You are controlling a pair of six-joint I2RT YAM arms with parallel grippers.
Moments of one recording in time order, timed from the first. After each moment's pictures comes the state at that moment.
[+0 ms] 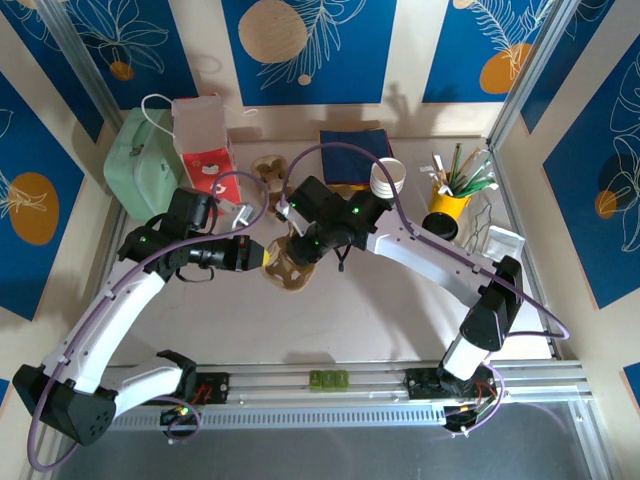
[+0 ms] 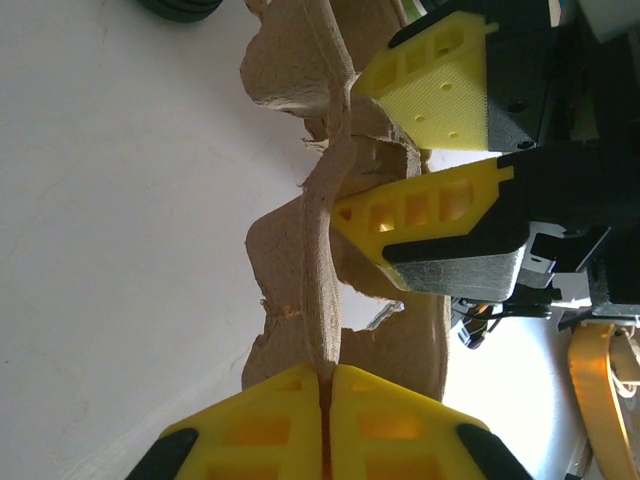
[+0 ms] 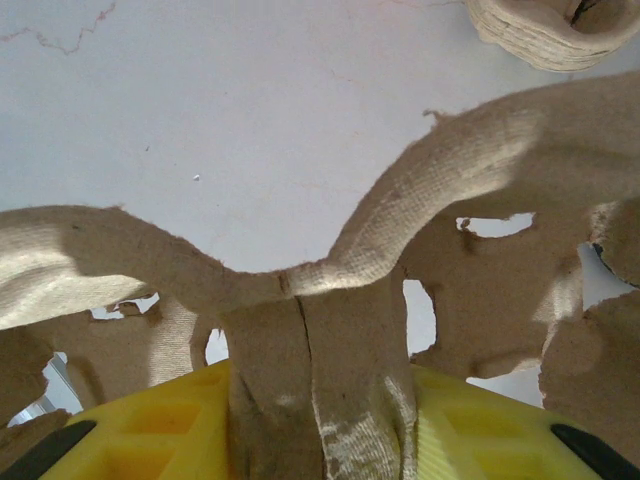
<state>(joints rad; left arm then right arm) -0.42 1.08 1.15 -0.96 0.64 -0.31 0.93 1.66 1.66 -1.04 -0.01 0.12</state>
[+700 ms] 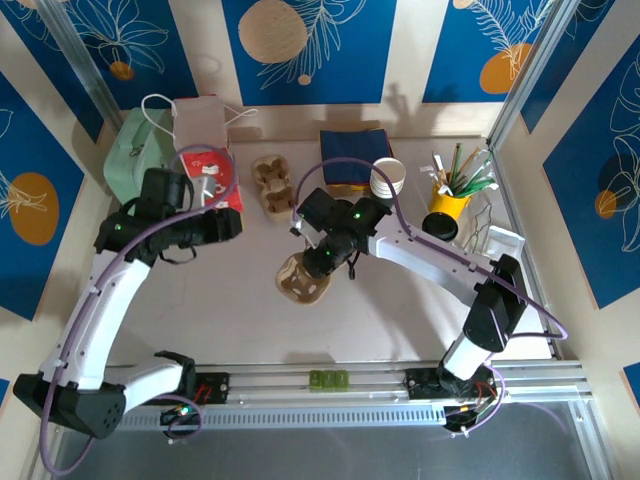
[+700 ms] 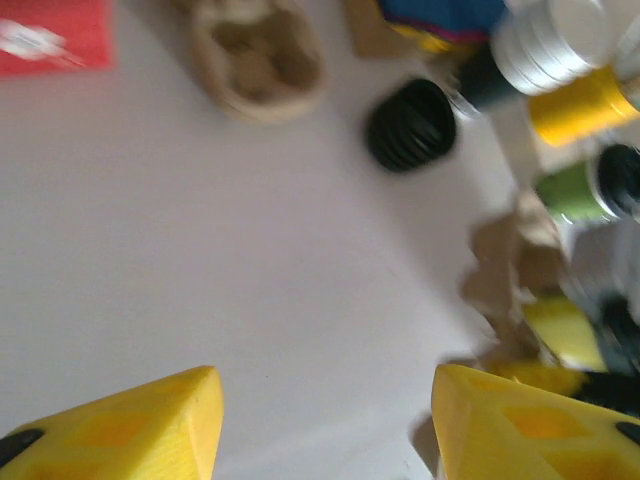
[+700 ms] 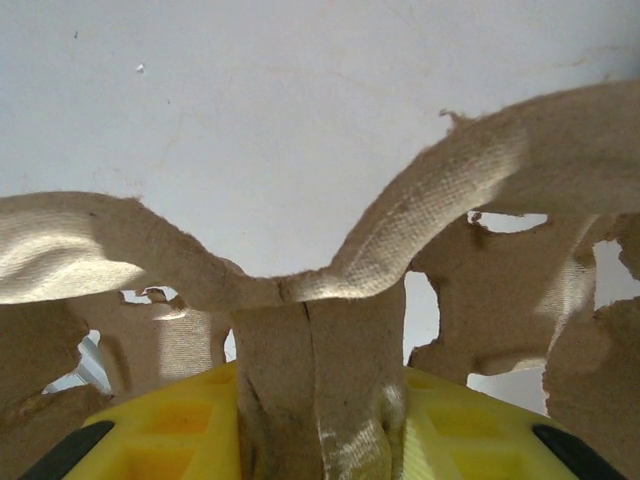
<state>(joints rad) -0.26 1.14 1.37 -1.06 0.24 -0.40 0.89 1.63 1.50 -1.07 -0.06 0.12</state>
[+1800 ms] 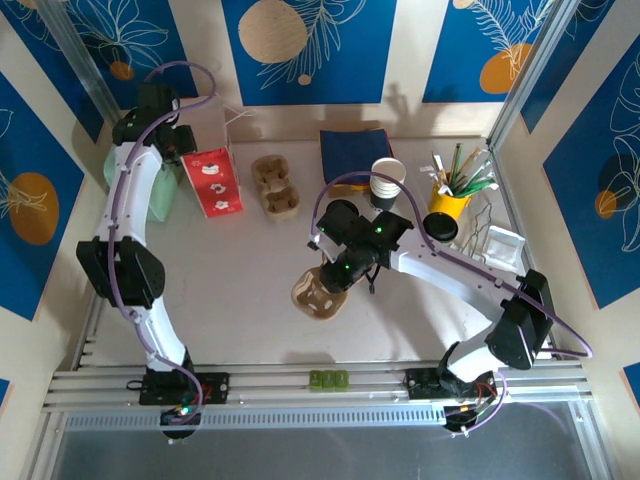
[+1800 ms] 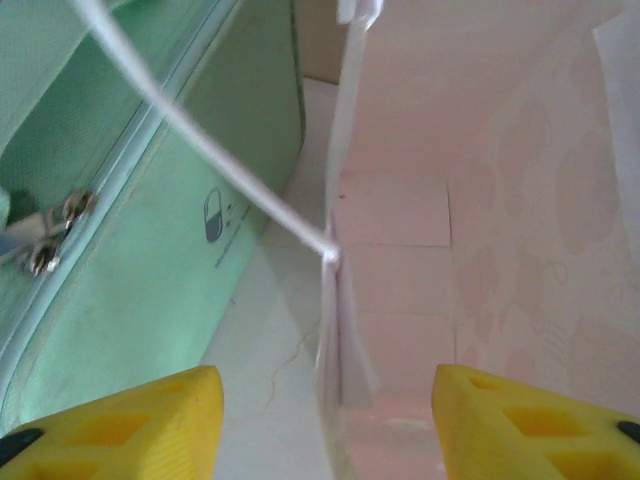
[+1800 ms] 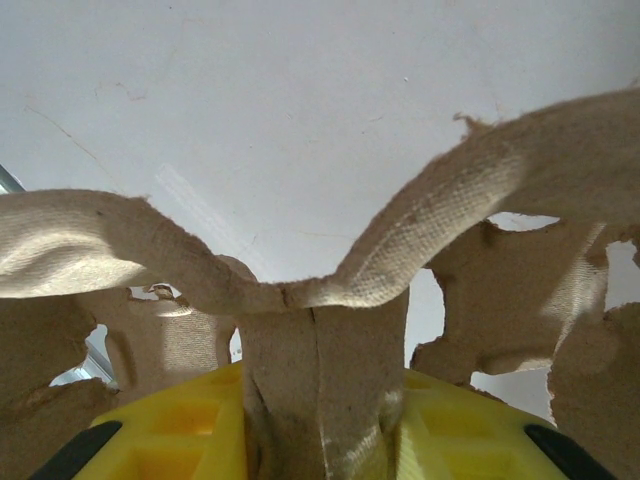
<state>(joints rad) -0.01 1.90 2.06 -0.99 -0.18 -0.22 0.88 1.48 1.33 -1.08 -0.11 0.13</state>
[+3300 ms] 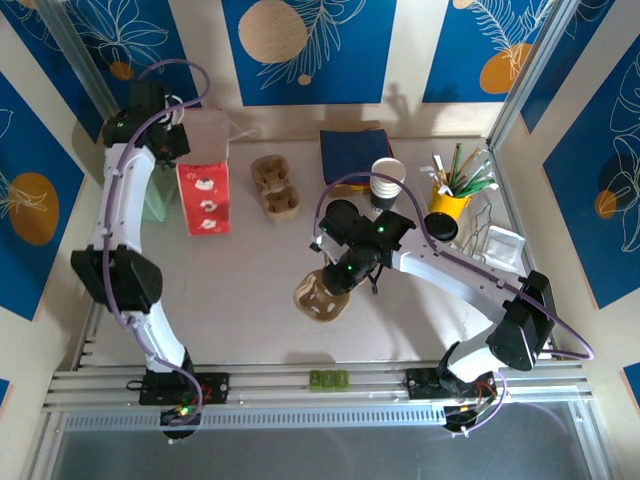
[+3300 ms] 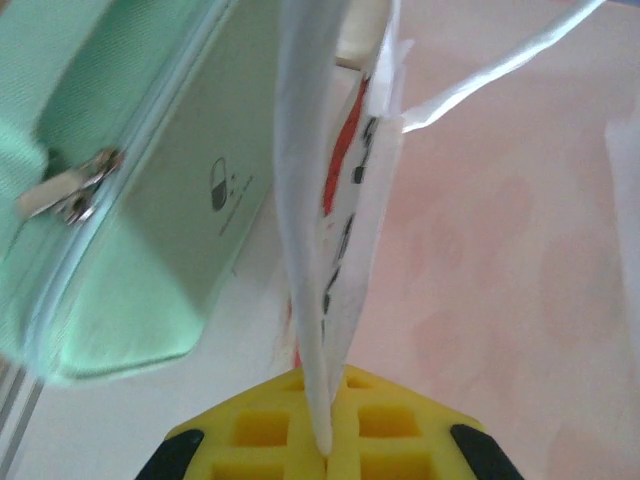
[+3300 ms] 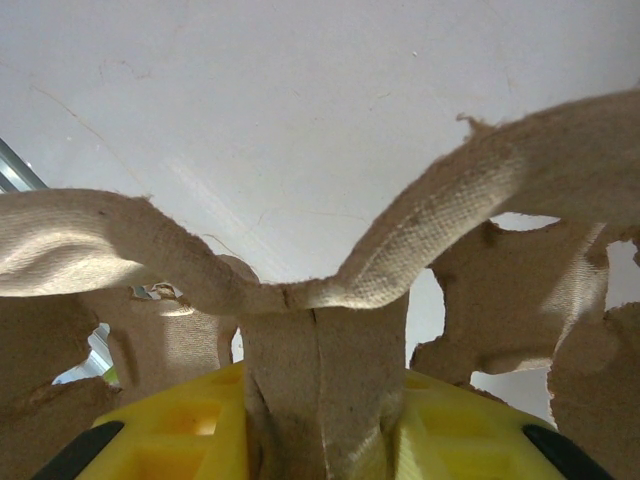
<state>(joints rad) 0.00 1.80 2.04 -1.10 -0.14 -0.25 0.87 1.47 1.33 -1.11 -0.13 0.13</state>
